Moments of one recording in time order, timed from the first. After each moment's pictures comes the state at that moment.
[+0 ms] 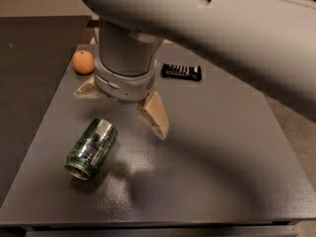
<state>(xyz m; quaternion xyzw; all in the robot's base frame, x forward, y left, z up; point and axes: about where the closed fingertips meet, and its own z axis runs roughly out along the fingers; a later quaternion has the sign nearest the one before) 0.429 0.070 0.906 -0.97 0.20 -0.04 0.12</state>
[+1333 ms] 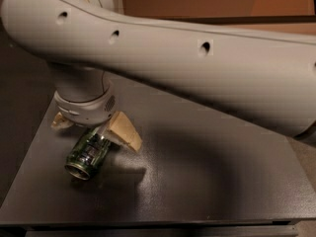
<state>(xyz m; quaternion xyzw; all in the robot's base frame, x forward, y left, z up) 0.408 0.123 0.851 -0.99 0.16 0.00 0.04</state>
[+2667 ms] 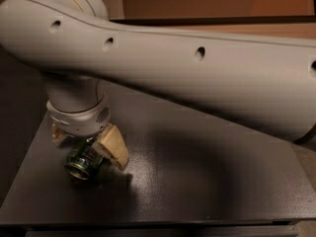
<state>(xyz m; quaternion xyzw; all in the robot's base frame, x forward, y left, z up) 0.385 0.135 0.844 -0.98 0.20 0.03 0.04</state>
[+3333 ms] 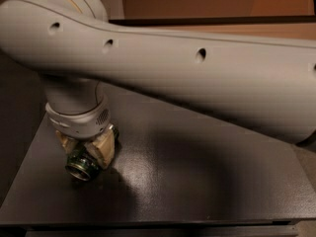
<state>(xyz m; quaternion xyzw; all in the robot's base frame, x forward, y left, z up) 0.380 0.137 0.843 -0.98 0.19 0.03 0.04</state>
